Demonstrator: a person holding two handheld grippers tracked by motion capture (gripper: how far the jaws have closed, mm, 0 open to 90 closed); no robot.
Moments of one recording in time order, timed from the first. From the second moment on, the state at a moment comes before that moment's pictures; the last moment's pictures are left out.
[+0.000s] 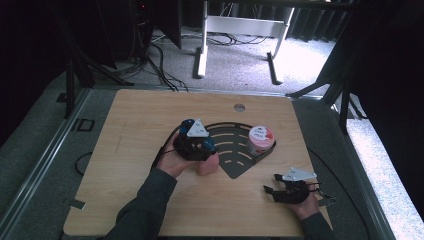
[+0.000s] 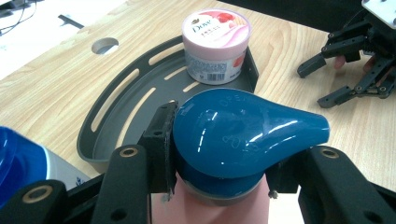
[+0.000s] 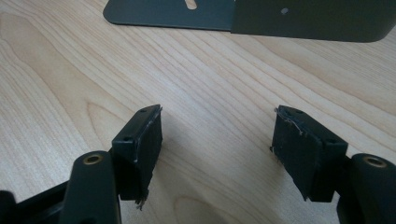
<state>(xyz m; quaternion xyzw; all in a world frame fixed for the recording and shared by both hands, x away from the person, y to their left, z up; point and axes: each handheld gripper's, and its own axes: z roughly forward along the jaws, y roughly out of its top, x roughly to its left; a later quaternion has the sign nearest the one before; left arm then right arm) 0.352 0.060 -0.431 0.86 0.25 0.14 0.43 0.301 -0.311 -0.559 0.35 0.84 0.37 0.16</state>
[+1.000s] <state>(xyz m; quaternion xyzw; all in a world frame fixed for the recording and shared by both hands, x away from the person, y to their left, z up) 0.357 0.044 -0.420 0.86 0.24 0.14 0.43 0.301 -0.311 -0.559 0.35 0.84 0.37 0.16</state>
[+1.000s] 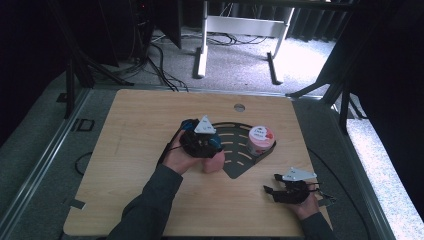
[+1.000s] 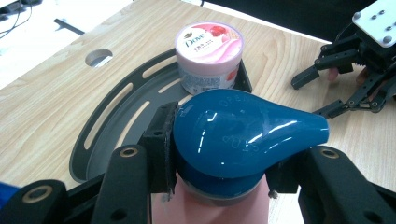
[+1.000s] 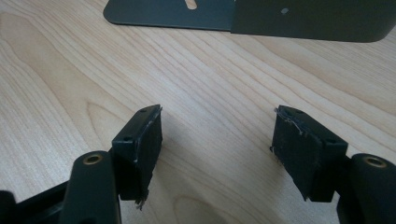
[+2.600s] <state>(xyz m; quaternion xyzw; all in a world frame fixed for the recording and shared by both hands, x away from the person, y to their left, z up) 0.369 0.021 -0.411 0.86 0.25 0.14 0.43 0.301 -0.311 -0.559 0.35 0.85 0.37 0.16</state>
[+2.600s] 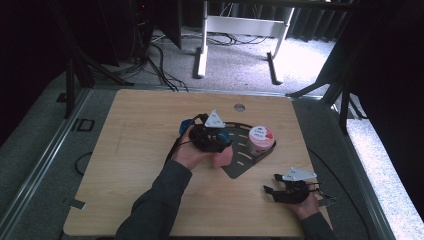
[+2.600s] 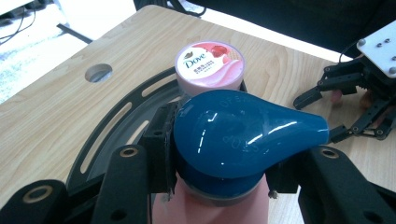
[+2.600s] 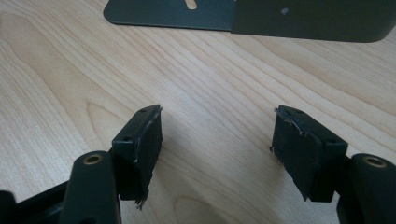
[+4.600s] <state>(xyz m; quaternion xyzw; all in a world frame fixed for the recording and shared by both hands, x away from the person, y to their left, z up) 0.402 -0.018 -0.417 0.84 0.28 0.16 0.43 0.301 -0.311 -0.559 0.35 0.85 0.37 0.16</state>
